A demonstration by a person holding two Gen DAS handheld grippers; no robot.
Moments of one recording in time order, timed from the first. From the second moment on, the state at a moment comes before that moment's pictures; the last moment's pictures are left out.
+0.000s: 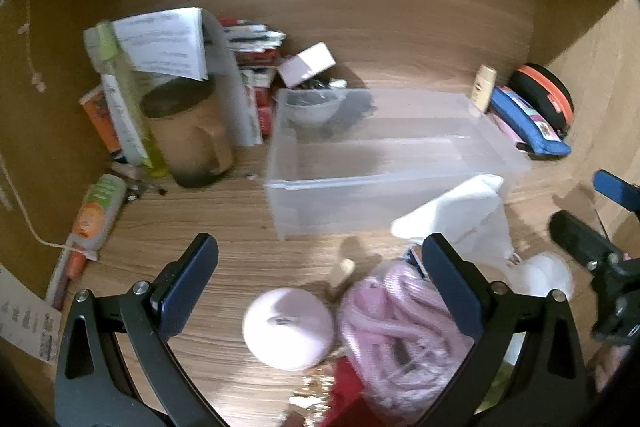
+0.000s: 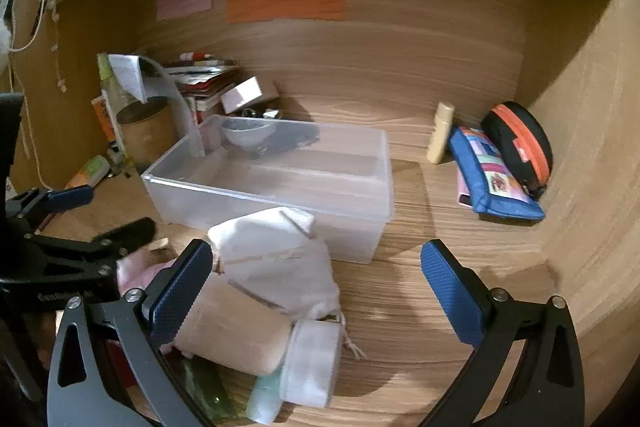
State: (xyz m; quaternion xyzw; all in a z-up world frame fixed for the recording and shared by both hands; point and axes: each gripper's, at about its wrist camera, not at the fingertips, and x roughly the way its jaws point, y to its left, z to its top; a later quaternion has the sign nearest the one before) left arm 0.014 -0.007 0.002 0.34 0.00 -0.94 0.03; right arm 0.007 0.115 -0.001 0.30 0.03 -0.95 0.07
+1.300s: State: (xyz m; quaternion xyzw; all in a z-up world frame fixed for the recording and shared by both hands) left arm 0.021 -0.054 -0.069 0.44 0.11 -0.89 0.01; right arm 0.021 0.138 -0.056 0.38 0.04 -0.92 0.09
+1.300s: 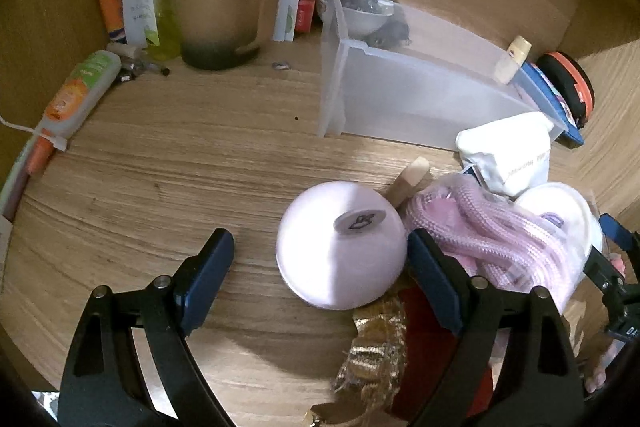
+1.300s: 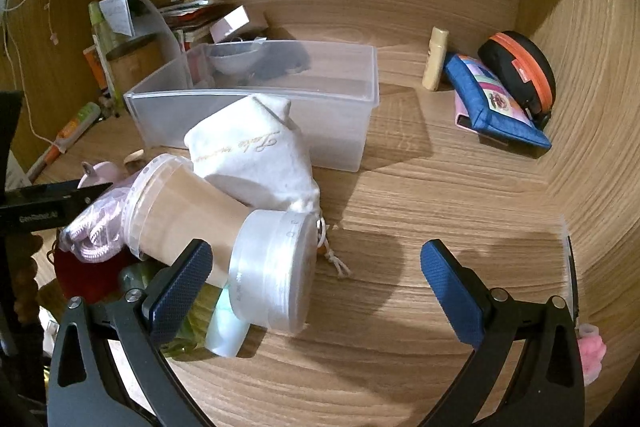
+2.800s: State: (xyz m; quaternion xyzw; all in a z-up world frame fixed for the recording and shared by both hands) left arm 0.022 -0.054 -0.045 0.39 0.08 -0.91 0.03; right arm 0.004 0.164 -0.055 0.36 -0.04 -0.93 0.09
